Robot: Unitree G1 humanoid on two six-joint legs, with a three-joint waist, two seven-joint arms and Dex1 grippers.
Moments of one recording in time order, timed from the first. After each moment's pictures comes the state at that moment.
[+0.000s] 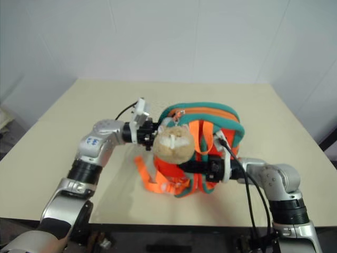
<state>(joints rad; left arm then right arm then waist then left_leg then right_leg) -1.01 0.34 -0.09 0.38 -0.36 0.34 -1.19 -0.62 -0.58 -0.08 -0.08 0.97 1.14 0.99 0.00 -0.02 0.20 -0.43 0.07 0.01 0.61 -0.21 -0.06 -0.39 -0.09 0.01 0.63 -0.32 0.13</state>
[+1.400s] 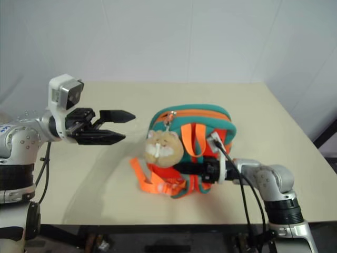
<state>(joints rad) -0.88 0.77 0.16 0.02 -0.78 0.91 -1.30 -0.62 -0.55 -0.05 -0.07 0.95 1.12 0.99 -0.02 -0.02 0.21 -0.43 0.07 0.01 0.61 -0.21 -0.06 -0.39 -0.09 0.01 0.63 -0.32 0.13</state>
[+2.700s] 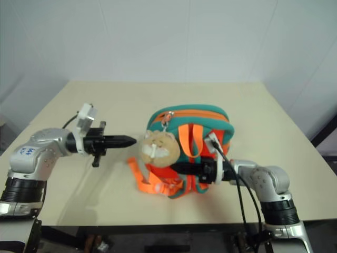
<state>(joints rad) -0.76 0.71 0.04 0.13 -0.56 0.56 -1.24 -0.61 -0.51 -0.05 -0.07 0.95 1.11 0.98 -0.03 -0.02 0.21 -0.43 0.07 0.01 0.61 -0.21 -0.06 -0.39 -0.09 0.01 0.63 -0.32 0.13</state>
